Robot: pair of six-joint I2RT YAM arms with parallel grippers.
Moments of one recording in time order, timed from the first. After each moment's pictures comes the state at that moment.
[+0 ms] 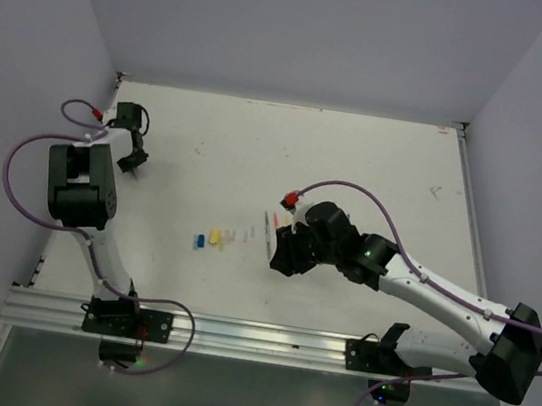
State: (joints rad) left arm 0.19 1.96 1.27 -0.37 -0.38 -0.53; right arm 0.95 1.17 0.88 -0.45 -0.17 0.40
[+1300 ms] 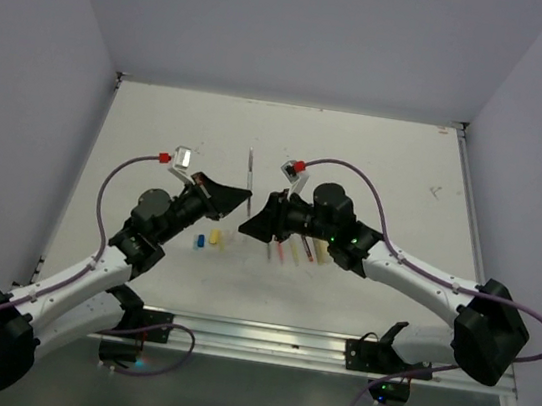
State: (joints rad) left arm -0.56 0.88 0.42 0.48 0.16 -0.96; right arm 0.84 1.32 0.84 0.18 -0.44 0.67
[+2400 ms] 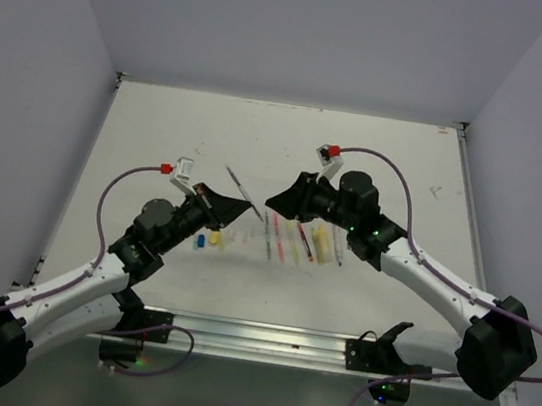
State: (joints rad) left arm -0.64 0.82 0.36 0.45 0.05 -0.99; right arm 0.70 1.24 0.81 0.15 -0.34 0.69
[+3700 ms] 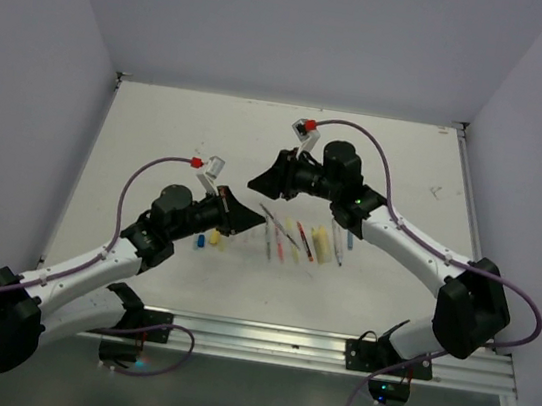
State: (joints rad) left arm -0.64 0.97 0.48 0.34 0.33 -0.88; right arm 0.66 1.48 1.08 0.14 -0.52 0.57
